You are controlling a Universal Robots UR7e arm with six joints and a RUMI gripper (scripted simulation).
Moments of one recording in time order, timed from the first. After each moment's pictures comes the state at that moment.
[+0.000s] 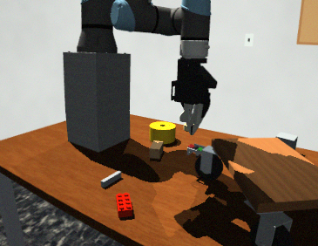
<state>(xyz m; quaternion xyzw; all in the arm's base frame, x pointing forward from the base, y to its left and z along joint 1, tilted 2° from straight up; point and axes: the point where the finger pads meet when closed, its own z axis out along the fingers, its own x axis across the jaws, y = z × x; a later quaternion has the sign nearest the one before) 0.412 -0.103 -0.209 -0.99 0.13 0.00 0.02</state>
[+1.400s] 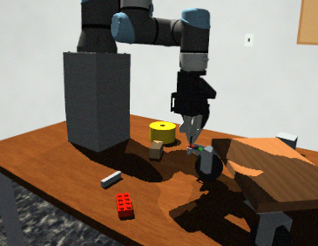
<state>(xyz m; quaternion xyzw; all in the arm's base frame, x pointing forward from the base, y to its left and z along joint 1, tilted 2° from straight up) 0.413 -0.102 -0.241 -0.99 0.13 0.00 0.02</state>
